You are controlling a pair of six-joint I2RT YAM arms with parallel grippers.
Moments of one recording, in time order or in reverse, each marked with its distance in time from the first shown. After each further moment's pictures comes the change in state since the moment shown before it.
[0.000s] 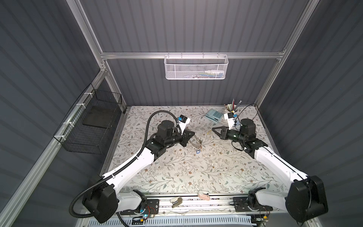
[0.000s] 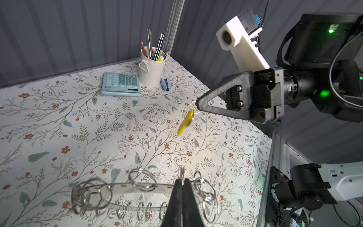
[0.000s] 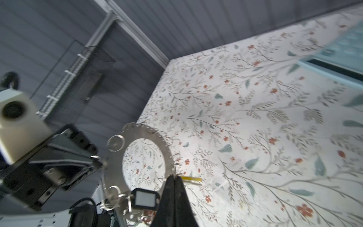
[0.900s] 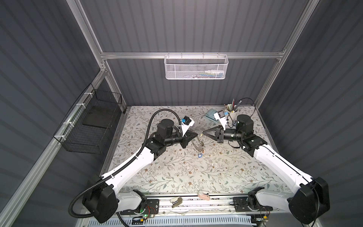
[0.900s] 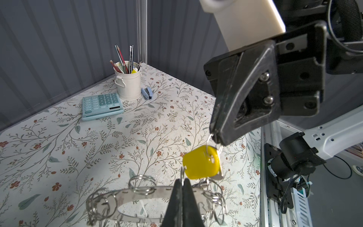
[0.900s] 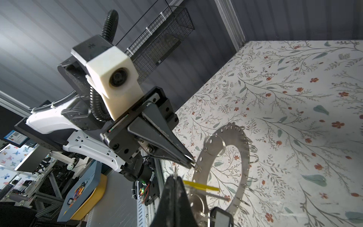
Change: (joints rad) left arm -0.001 0.000 0.017 -0.006 0.122 0.190; right arm 0.132 0.012 0.148 -0.119 -0.240 -0.104
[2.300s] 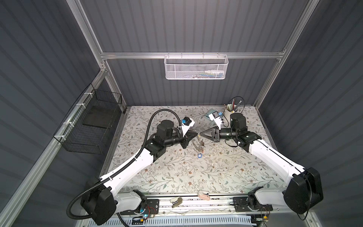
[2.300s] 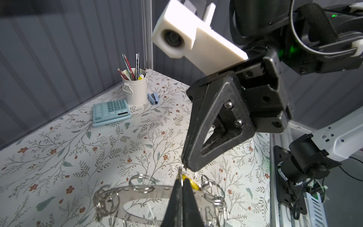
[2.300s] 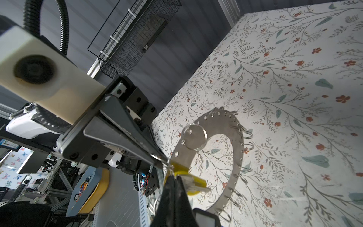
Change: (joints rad) left arm -0.026 -0.036 -0.021 0.035 -0.062 0.028; right arm 0.018 0.108 0.068 -0.106 0.009 -0.029
